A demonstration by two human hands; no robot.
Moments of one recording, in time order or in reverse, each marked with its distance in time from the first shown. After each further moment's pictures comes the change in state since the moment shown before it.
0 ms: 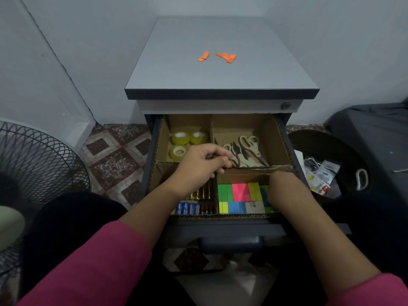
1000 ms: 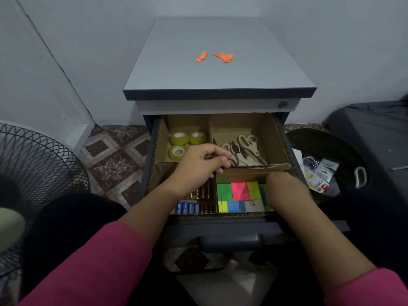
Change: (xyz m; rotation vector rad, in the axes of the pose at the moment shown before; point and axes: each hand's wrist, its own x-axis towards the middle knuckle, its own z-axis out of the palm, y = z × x) left_hand 0.000 -0.003 -0.001 0.012 -0.007 0.004; right_hand -0.010 -0.002 0.000 -0.089 0.035 -0.015
